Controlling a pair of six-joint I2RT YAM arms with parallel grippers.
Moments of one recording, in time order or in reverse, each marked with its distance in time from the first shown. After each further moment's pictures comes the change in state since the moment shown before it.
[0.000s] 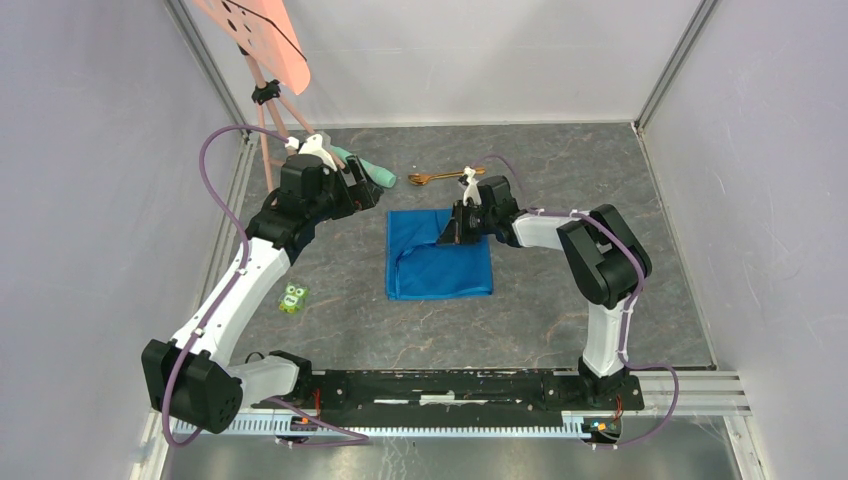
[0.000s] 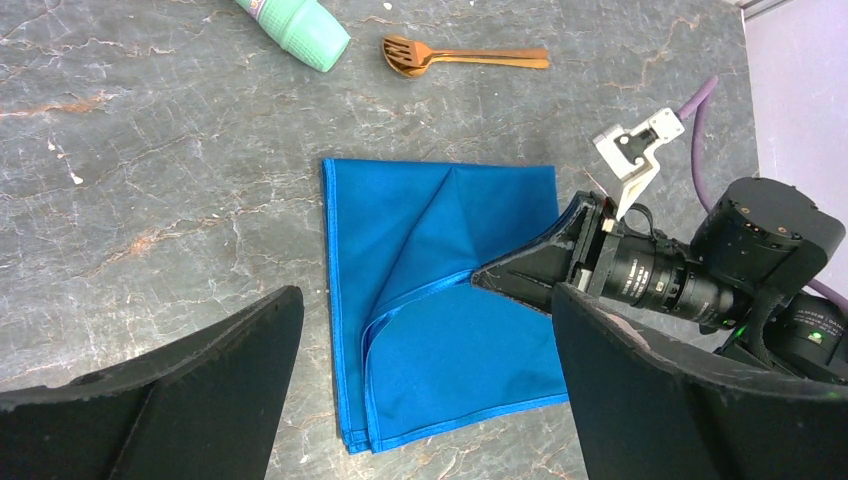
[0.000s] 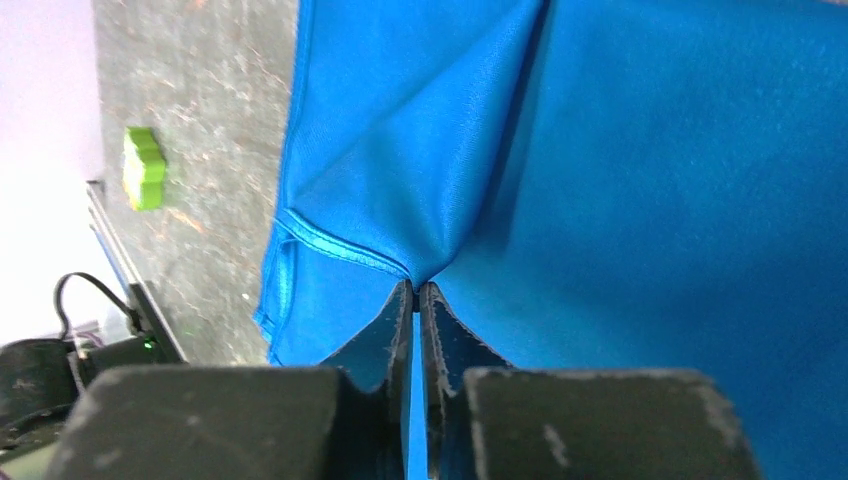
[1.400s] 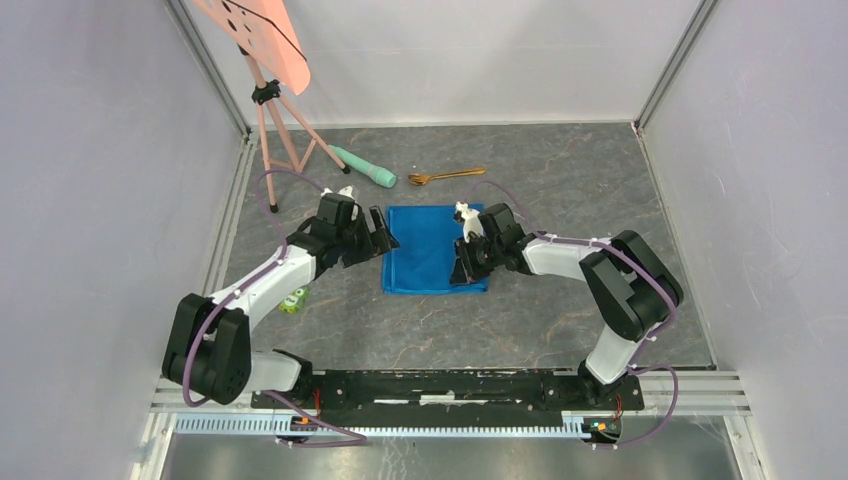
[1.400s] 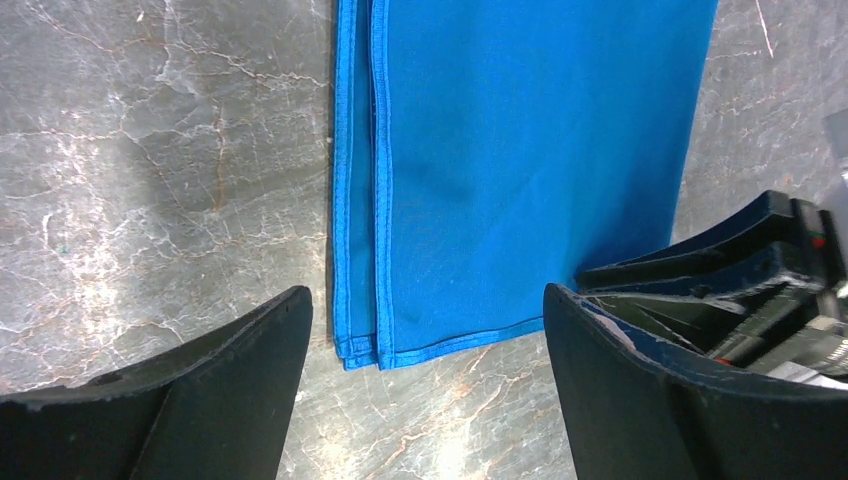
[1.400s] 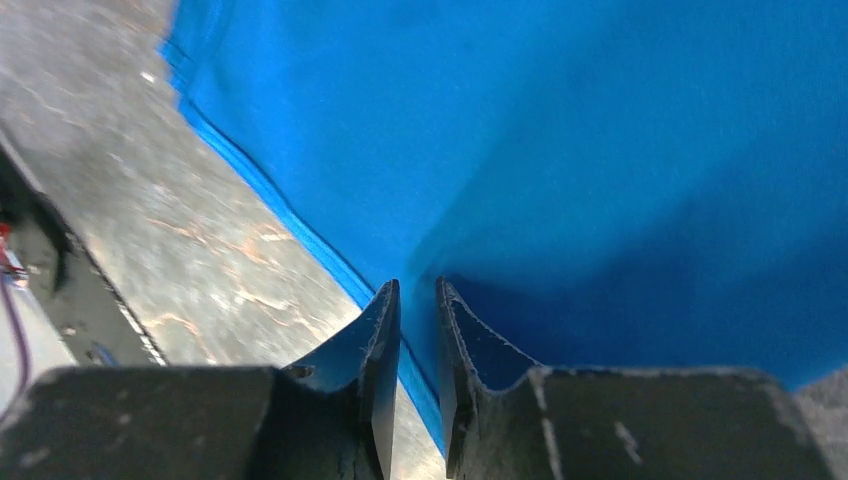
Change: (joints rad) left arm -0.055 0.145 -0.291 0.121 0.106 -0.106; right arm 0.098 -0.236 -0.219 -0.142 0.038 -0.246
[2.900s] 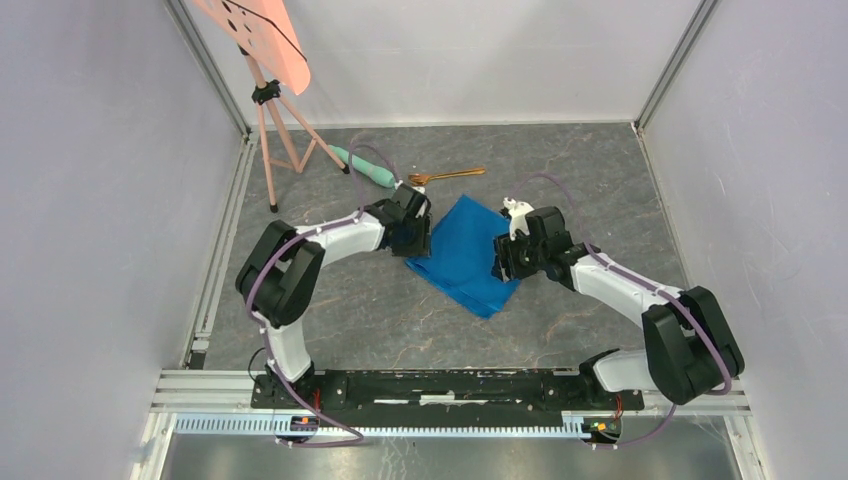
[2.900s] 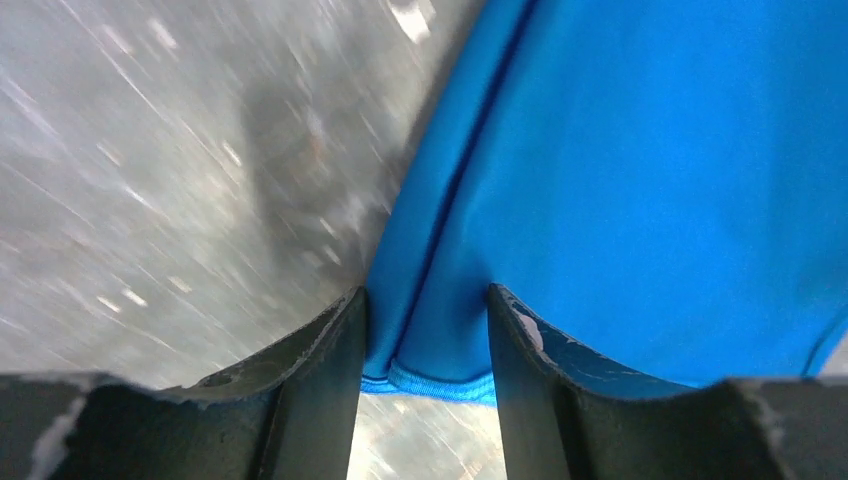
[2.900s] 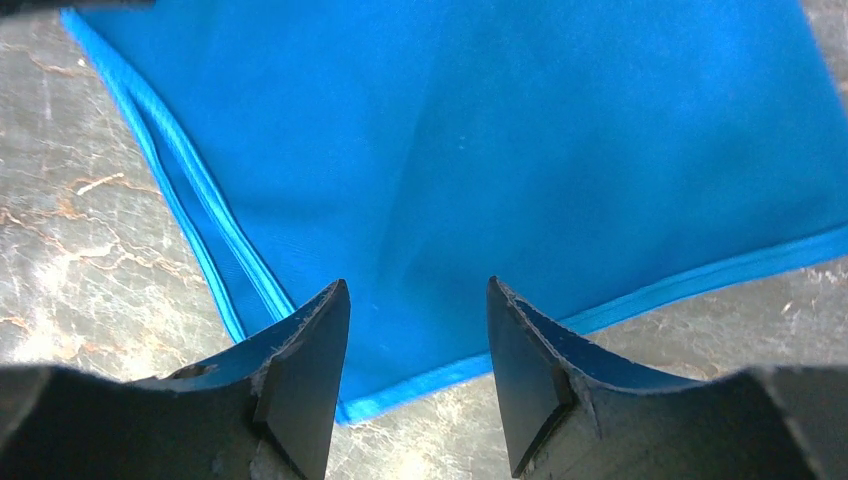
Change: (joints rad) left arm -0.225 0.546 0.407 -0.087 -0.125 0.181; right arm -0.169 -0.372 -0.185 -0.170 0.260 -0.173
